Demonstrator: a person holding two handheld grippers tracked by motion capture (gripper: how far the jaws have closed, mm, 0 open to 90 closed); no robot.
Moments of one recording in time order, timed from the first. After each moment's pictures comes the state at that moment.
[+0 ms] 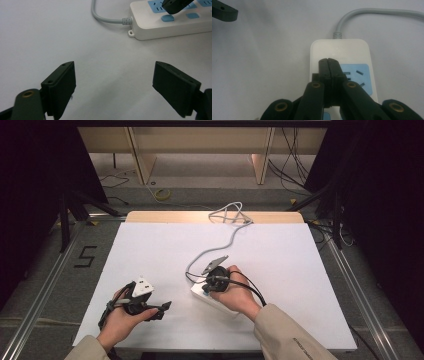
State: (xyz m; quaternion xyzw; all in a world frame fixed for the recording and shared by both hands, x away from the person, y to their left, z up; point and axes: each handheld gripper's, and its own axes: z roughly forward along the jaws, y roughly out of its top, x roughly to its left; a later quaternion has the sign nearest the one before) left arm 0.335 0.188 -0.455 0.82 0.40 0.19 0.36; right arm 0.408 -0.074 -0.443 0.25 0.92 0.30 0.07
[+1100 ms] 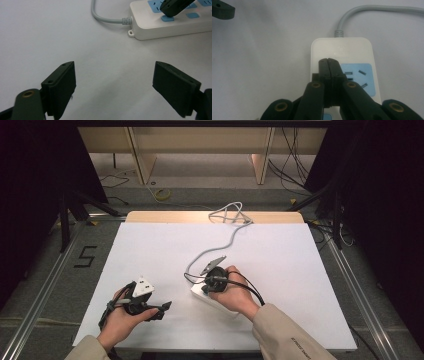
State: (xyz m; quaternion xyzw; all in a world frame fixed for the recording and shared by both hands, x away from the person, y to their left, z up) left arm 0.335 0.187 -0.455 0.82 0.40 0.19 0.36; right arm 0.409 -0.070 -0.446 0.25 0.92 0.29 0.06
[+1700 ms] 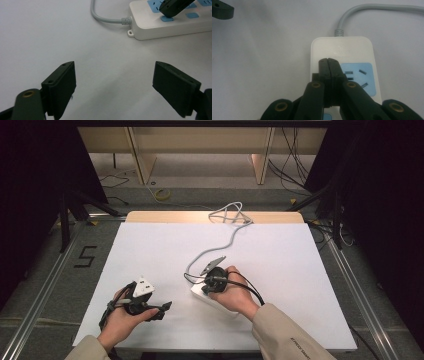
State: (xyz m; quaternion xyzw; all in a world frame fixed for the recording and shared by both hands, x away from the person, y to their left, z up) left arm 0.335 0.187 -0.455 0.82 0.40 0.19 0.36; right arm 0.409 -0.070 -0.447 0.25 0.92 0.29 0.06
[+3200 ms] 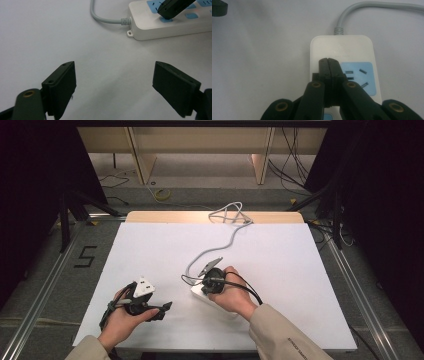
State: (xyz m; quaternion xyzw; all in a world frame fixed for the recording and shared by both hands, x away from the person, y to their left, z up) left arm 0.334 0.185 -0.454 0.82 0.40 0.19 0.36; right arm 0.406 -0.064 -0.447 0.26 0.93 0.27 0.08
